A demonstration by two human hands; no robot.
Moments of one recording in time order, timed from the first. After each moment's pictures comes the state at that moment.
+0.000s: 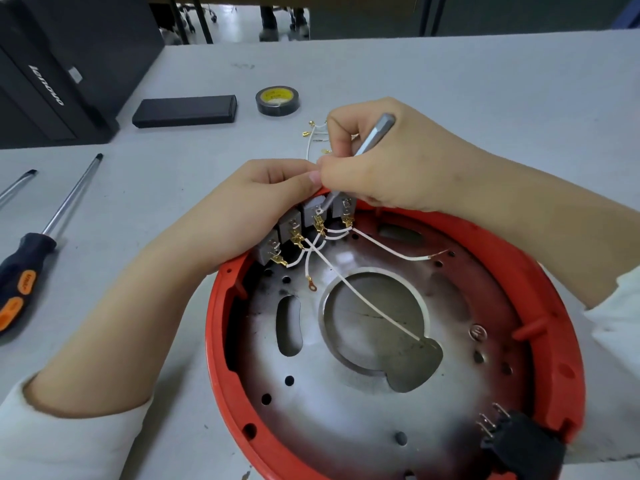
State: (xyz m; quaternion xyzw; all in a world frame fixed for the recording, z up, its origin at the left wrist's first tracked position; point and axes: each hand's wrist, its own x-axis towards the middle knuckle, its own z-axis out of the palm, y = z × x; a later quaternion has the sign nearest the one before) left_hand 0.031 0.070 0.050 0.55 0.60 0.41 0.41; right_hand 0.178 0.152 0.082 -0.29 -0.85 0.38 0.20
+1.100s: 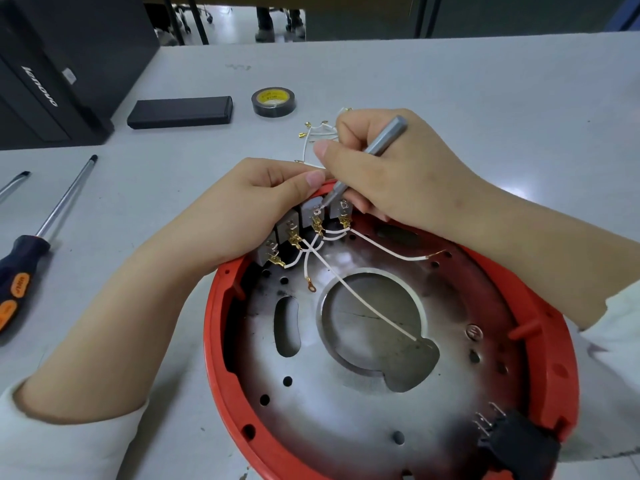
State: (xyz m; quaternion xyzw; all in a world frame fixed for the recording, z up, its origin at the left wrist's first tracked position) left_hand 0.033 0.070 0.052 0.59 0.59 0.40 0.38; right_hand 0.184 0.142 0.072 -0.28 -0.83 0.39 0.29
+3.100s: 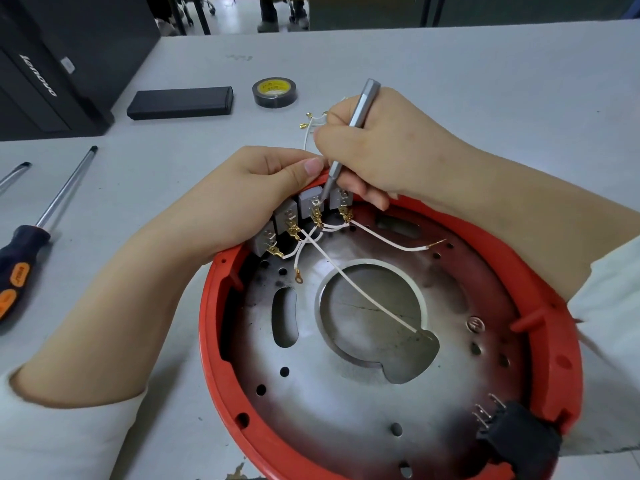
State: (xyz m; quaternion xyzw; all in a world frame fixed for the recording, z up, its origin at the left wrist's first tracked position) left_hand 0.036 0.069 0.056 0.59 0.59 0.40 0.38; right_hand 0.171 0.154 0.074 -0.32 -0.82 0.43 0.22
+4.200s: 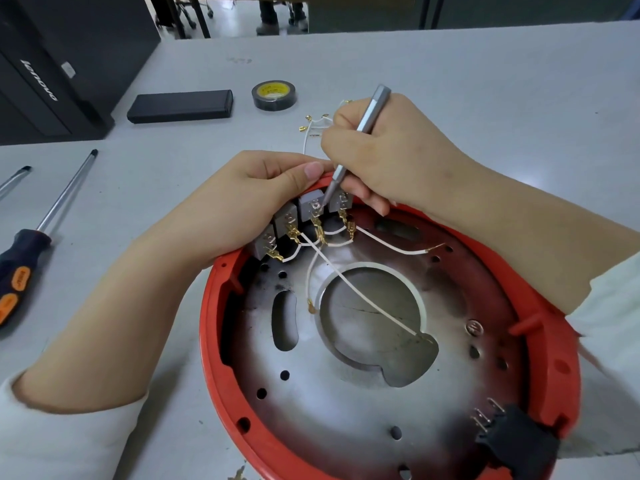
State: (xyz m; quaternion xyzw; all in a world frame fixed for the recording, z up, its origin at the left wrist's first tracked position) left_hand 0.035 0.069 0.055 0.59 0.60 0.40 0.36; right_hand 0.176 0.150 0.072 -0.31 -0.80 0.43 0.27
